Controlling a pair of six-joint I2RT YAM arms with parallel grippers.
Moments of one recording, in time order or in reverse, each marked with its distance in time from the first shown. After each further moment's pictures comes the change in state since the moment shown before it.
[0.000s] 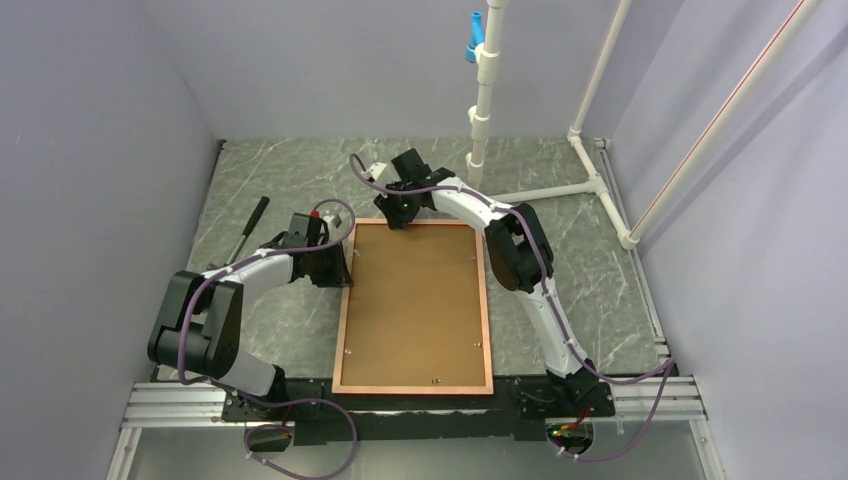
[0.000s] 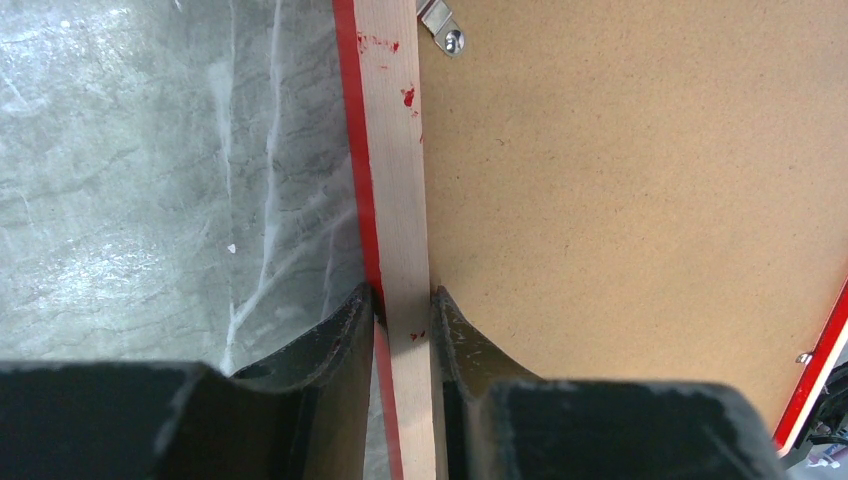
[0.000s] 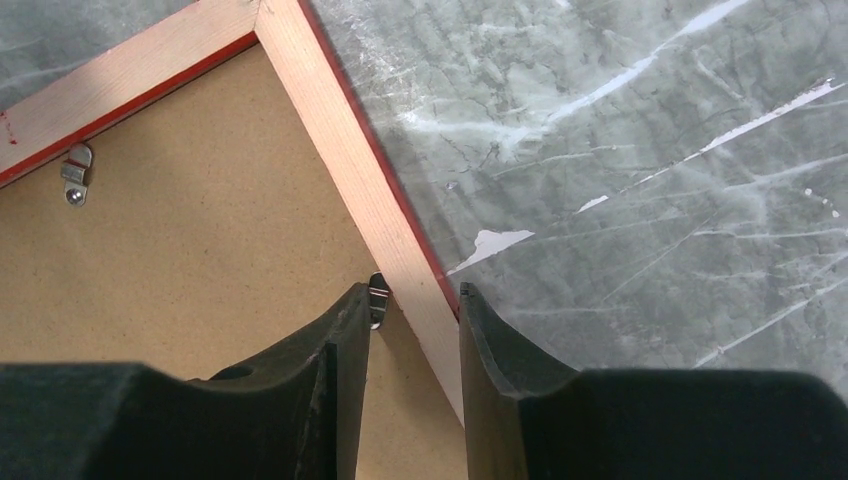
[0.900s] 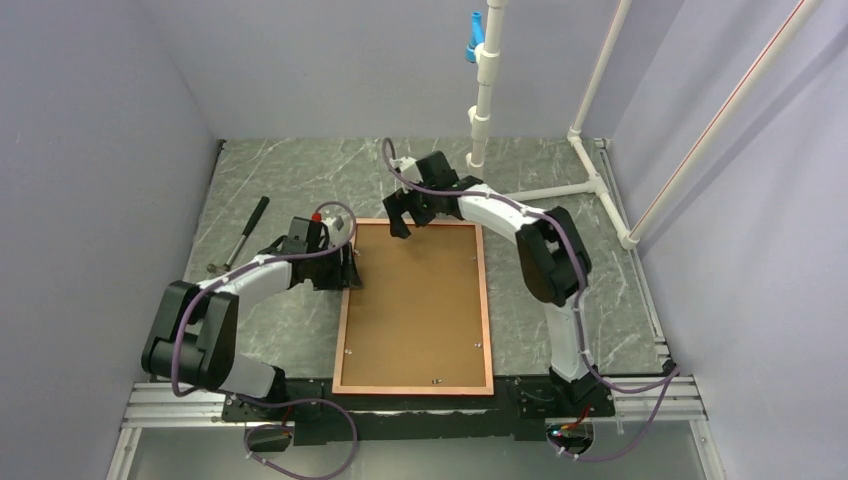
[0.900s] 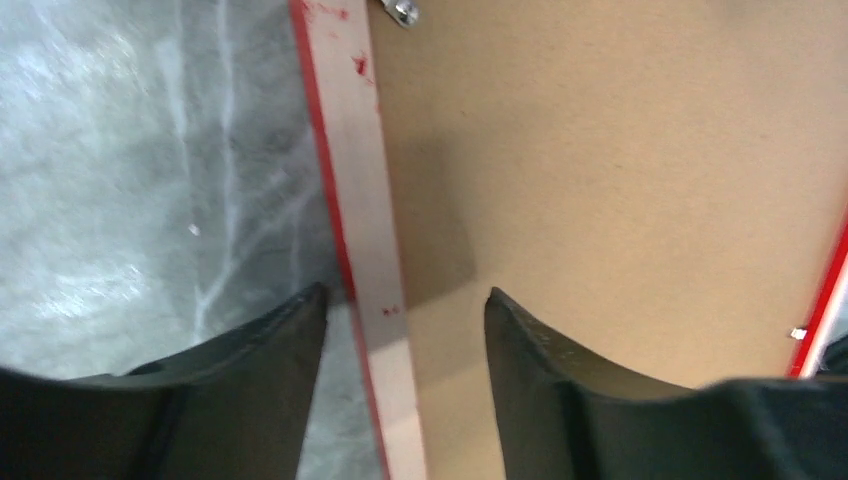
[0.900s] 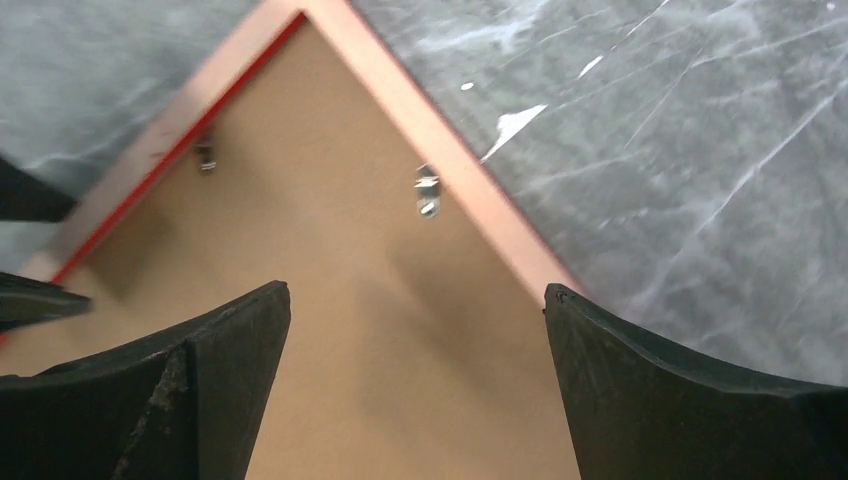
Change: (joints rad) left arm -0.010 -0.040 -0.028 0.019 0.015 0.006; right arm -0.035 -0.257 -0.353 0.202 -0.016 0.282
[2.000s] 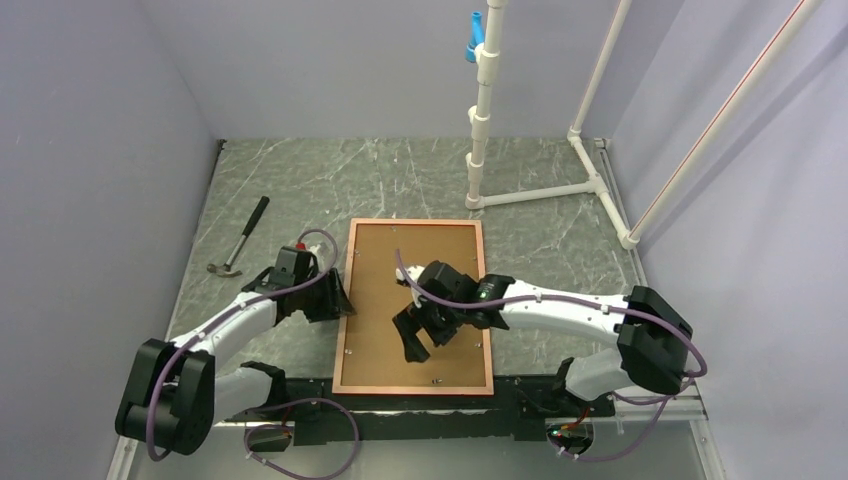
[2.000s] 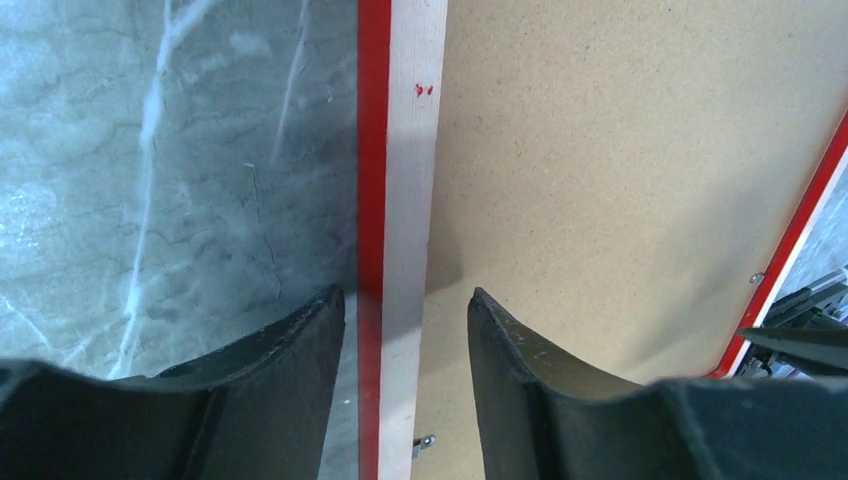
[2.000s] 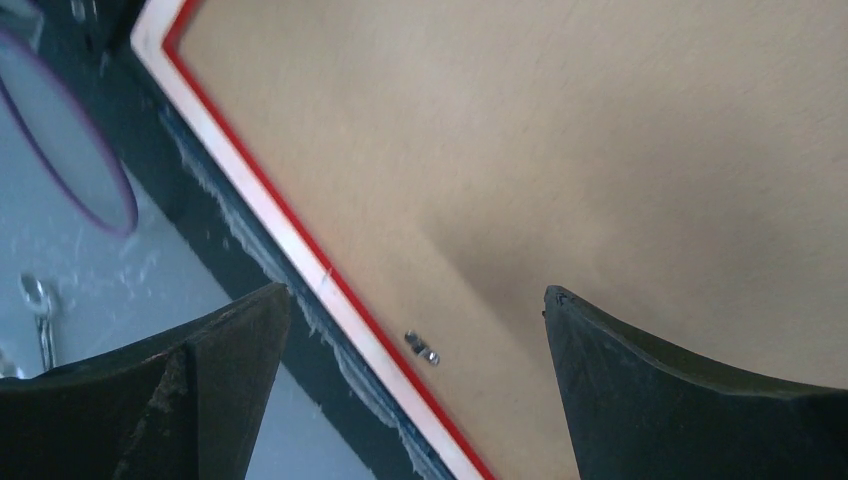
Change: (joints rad) left arm -0.012 -0.320 -0.234 -0.093 0.021 -0.180; right arm 0.463 -0.747 -0.790 -0.082 0.112 0.465
